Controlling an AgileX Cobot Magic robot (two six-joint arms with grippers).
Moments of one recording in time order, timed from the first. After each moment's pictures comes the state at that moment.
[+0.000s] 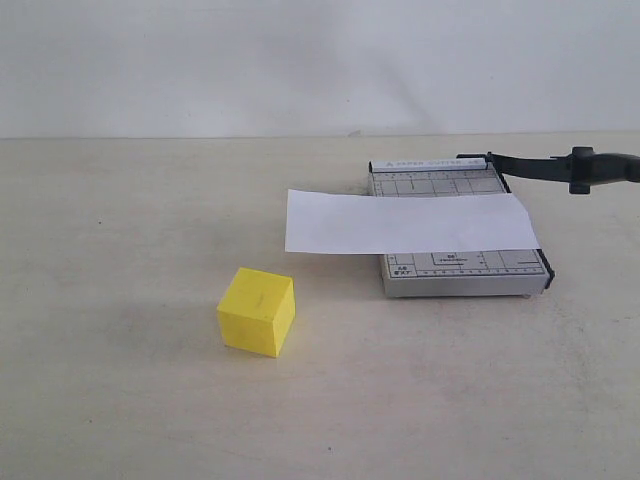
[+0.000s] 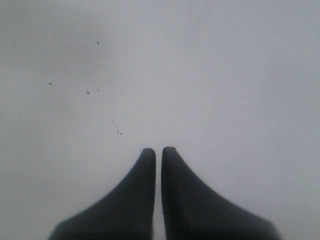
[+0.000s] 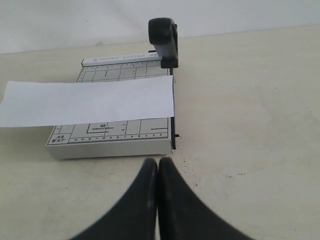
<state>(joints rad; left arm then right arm) -0.18 0.00 0.00 -0.03 -0.35 -0.20 0.12 0.53 -0.12 0.44 0.04 -0.29</state>
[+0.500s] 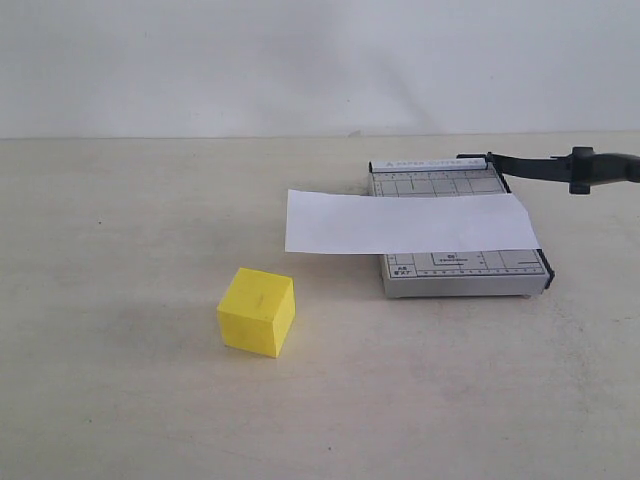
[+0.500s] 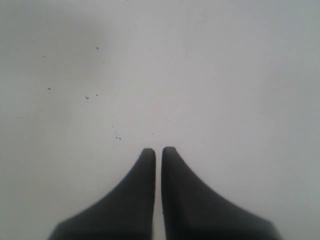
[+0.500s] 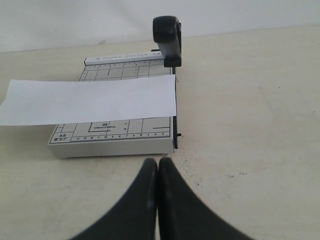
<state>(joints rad) -0.18 0.00 0.00 -0.03 -0.37 -0.20 0.13 0.53 -0.12 0.44 0.04 -0.29</state>
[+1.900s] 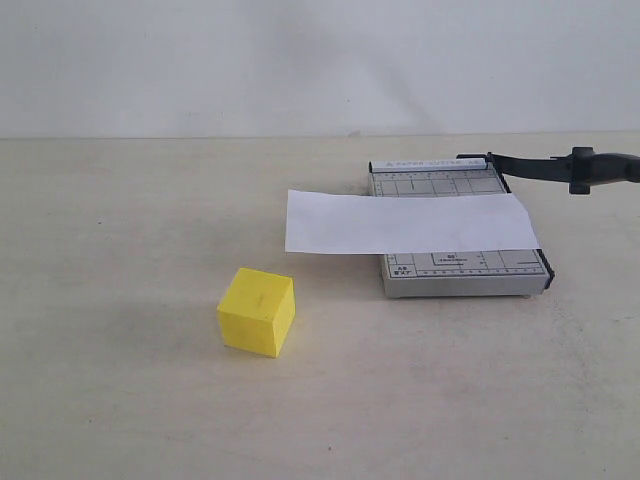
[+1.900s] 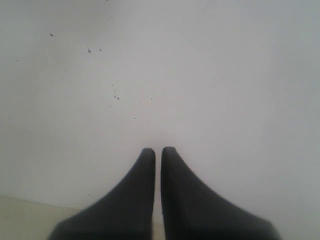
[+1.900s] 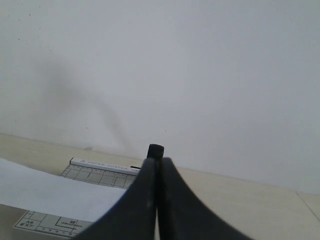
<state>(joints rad) -0.18 0.00 0.00 -0.03 -0.24 -0.34 0.13 0.03 0.00 0.13 -0.06 -0.29</state>
